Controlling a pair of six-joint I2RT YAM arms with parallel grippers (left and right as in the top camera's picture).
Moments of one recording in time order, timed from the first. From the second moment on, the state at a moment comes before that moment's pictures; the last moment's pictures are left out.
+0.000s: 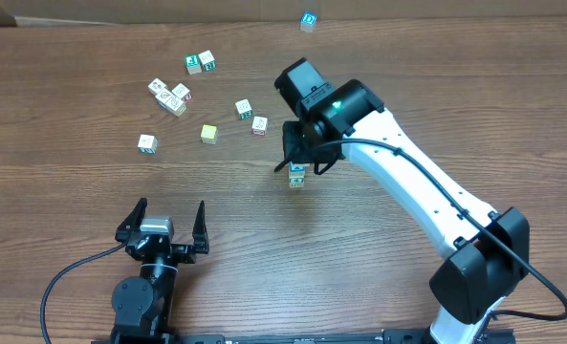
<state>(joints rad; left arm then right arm) -0.10 0.02 0.01 -0.08 -0.03 -0.02 0.64 1.89 1.76 -1.17 0.01 0.57</state>
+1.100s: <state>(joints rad) -0.10 0.02 0.01 -0.08 -0.03 -0.02 0.68 1.92 1.63 -1.01 0.14 0.61</state>
